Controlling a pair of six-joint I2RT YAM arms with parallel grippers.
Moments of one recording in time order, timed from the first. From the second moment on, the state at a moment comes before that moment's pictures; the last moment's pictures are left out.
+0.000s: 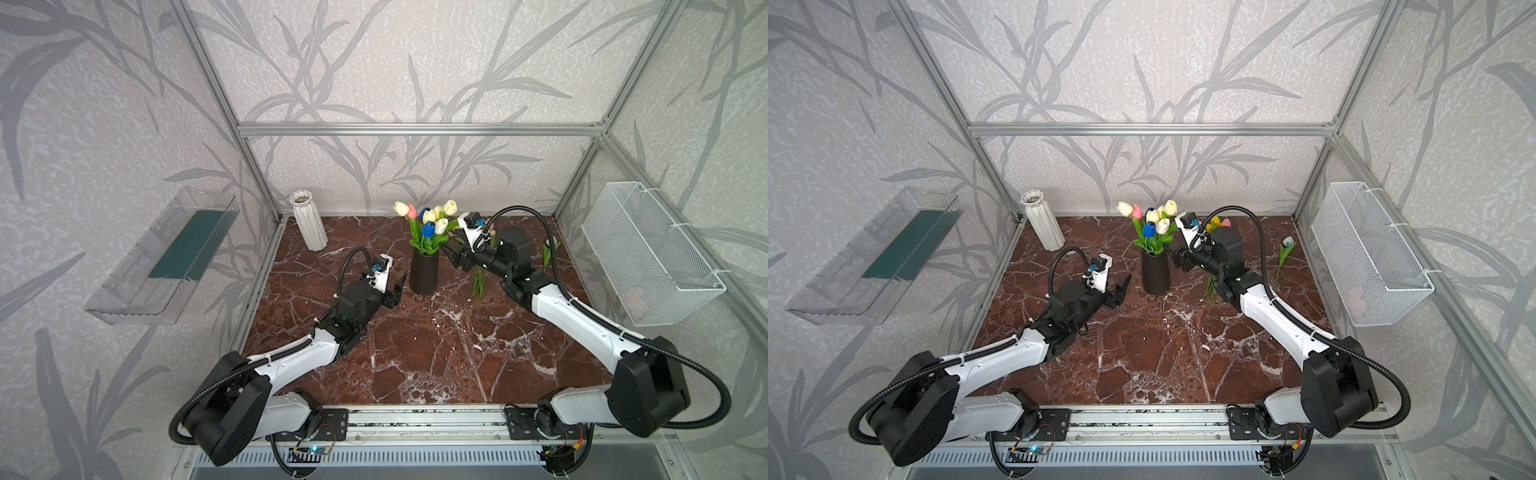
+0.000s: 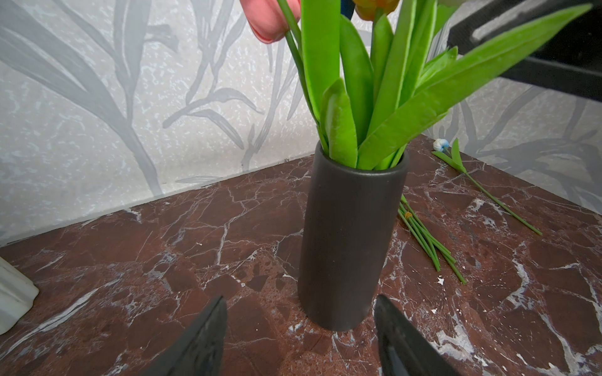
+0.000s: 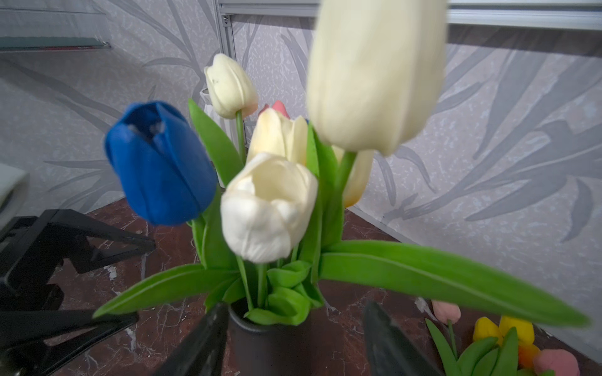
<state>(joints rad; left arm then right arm) -0.61 1.25 0.52 0.57 -0.12 -0.03 0.43 1.37 0.98 0.19 -0.34 -0.09</state>
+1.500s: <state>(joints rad) -0.61 1.17 0.41 0.69 -0.13 -0.02 0.46 1.93 0.93 0.97 -0.39 -0.05</state>
